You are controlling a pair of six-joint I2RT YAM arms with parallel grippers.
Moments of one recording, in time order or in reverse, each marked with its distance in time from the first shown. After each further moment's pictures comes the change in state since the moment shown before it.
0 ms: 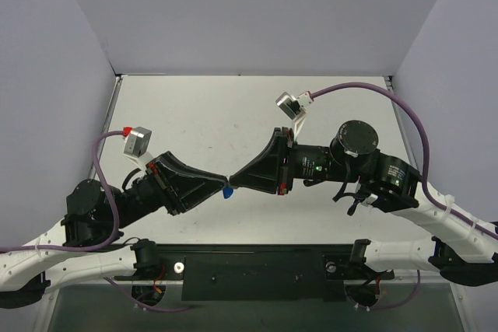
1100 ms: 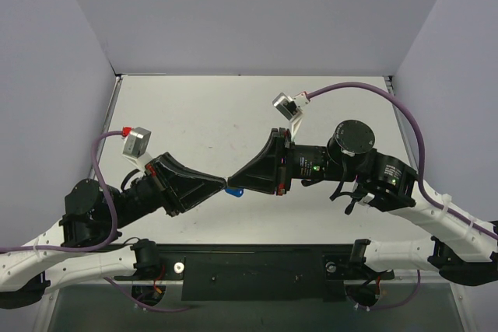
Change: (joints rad) left arm 0.000 -0.004 0.006 -0.016 0.016 0.011; right arm 0.002 0.007 -0.009 0.017 -0.022 0.003
